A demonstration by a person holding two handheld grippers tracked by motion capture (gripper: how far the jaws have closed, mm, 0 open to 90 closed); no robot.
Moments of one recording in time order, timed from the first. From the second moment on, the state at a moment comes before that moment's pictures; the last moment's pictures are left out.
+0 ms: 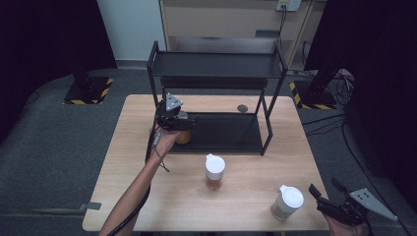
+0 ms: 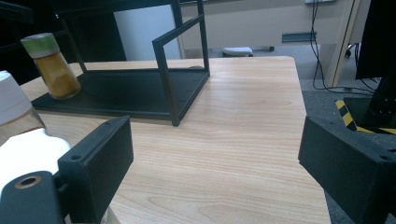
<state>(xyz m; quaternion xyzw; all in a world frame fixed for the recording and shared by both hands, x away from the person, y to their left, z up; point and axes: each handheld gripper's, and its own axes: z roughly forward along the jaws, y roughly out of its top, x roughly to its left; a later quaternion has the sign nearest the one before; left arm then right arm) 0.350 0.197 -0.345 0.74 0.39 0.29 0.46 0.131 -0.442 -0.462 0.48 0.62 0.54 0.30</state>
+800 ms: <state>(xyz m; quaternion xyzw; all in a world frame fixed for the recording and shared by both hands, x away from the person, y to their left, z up) 0.274 0.241 -0.324 0.76 0.30 0.25 0.52 0.132 -0.440 -0.461 0.48 0.62 0.54 0.31</state>
